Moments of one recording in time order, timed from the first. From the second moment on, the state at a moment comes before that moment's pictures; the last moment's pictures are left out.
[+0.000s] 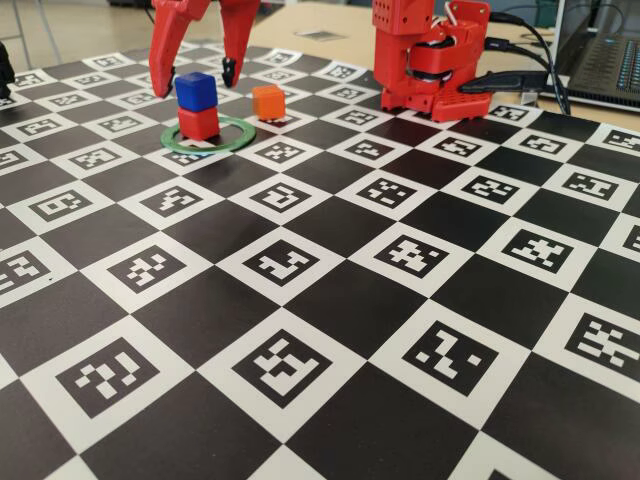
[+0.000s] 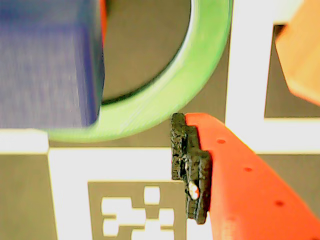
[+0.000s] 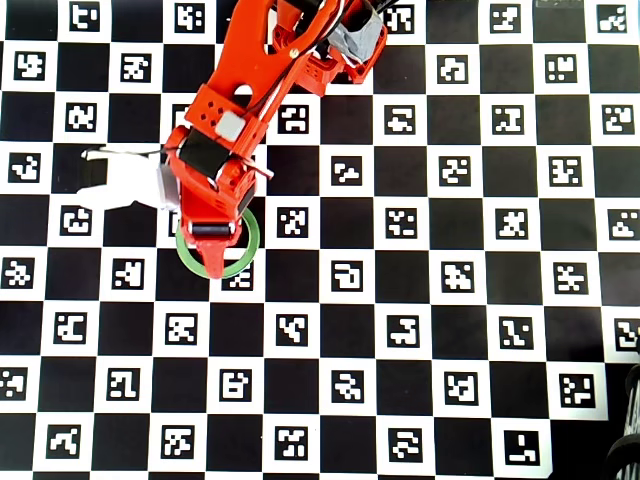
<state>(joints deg) 34.3 95.7 104.9 74.8 -32.8</state>
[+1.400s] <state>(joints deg) 49.3 117.1 128.8 75.7 -46.5</state>
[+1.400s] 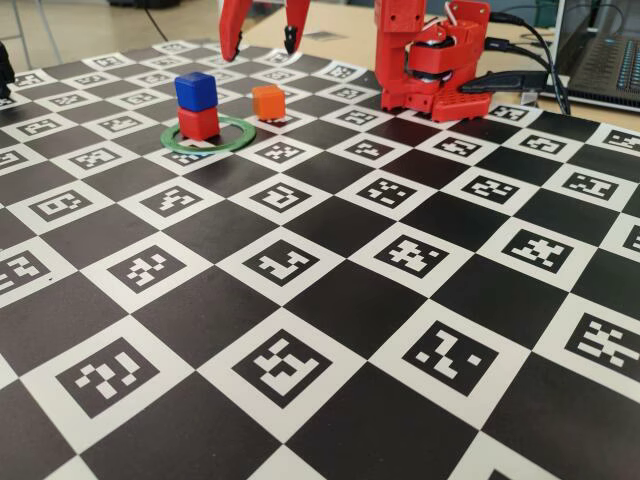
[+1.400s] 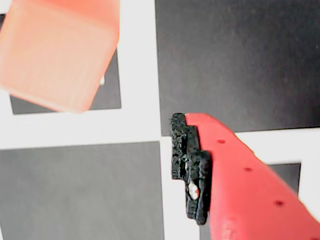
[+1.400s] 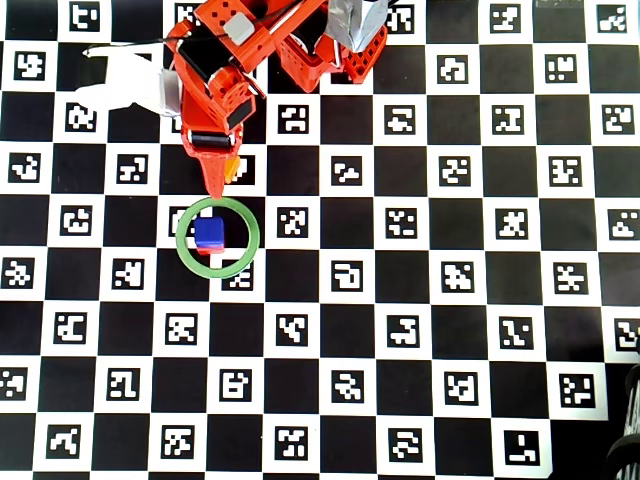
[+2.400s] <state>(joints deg) 51.2 105.3 135.6 60.0 -48.2</state>
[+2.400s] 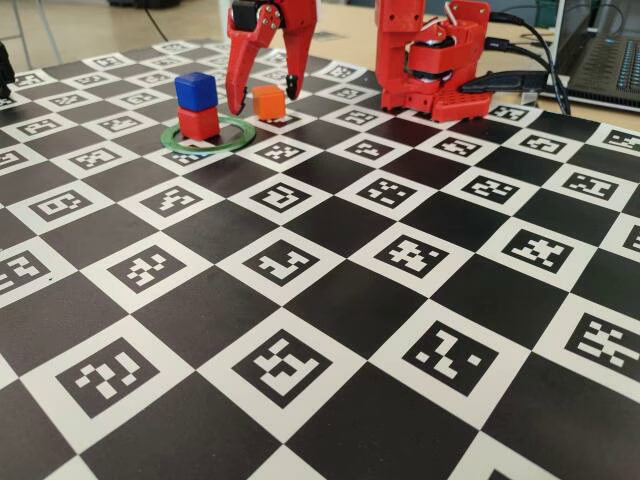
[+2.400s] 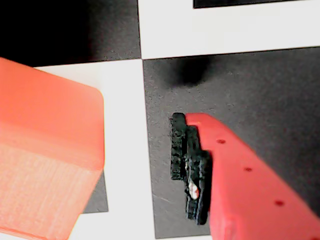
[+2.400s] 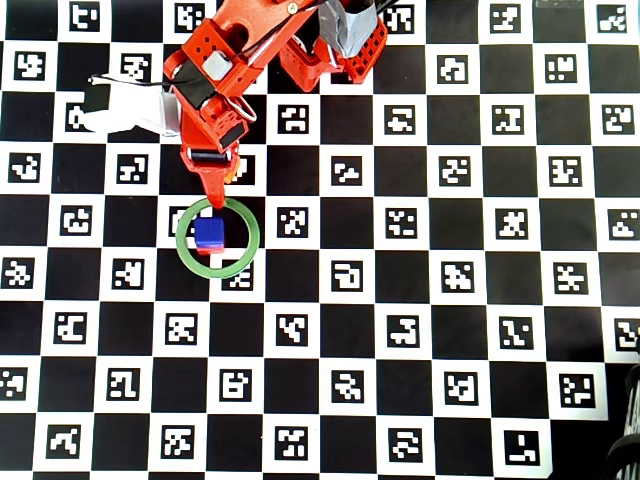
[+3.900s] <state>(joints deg) 48.1 105.3 136.7 58.6 -21.0</state>
